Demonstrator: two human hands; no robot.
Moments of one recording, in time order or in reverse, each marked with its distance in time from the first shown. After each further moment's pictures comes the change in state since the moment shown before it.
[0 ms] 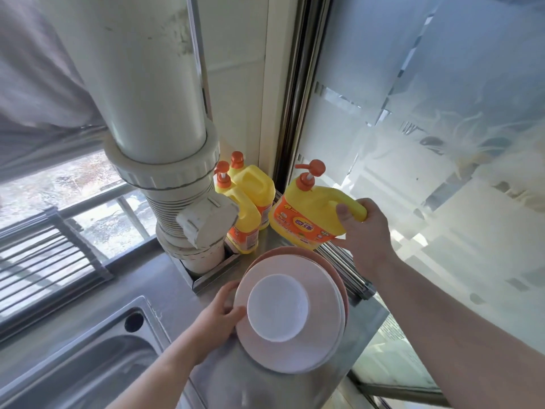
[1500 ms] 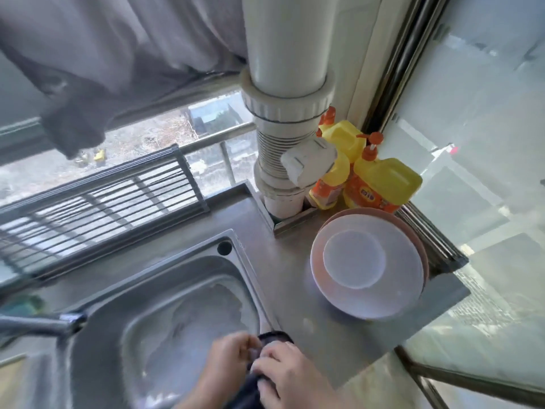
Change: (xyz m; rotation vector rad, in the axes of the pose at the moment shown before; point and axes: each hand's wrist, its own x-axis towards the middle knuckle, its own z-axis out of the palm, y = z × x) left_hand -0.161 -0.153 -0.003 0.289 0.313 0.063; right_hand -0.306 0.166 0.094 -0.758 -0.889 -0.652
